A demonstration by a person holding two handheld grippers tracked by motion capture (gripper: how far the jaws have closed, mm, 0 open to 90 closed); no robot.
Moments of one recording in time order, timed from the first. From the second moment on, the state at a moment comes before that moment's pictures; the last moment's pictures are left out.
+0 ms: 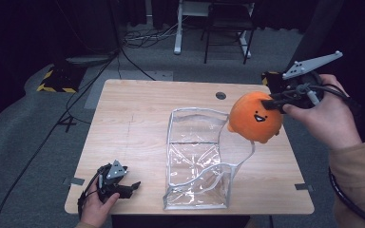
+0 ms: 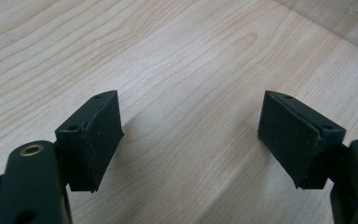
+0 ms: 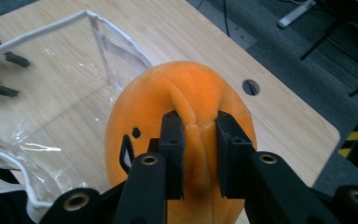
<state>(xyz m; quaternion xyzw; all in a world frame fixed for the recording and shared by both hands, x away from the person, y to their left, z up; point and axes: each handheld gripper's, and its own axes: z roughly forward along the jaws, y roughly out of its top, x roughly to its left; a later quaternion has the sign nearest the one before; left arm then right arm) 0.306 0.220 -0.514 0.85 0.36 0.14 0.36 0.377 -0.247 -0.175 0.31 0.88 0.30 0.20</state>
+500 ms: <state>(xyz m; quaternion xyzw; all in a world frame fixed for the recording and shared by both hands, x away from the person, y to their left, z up) 0.308 0.220 -0.514 0.85 0.36 0.14 0.35 0.388 -0.184 -0.186 0.27 0.90 0.30 0.17</state>
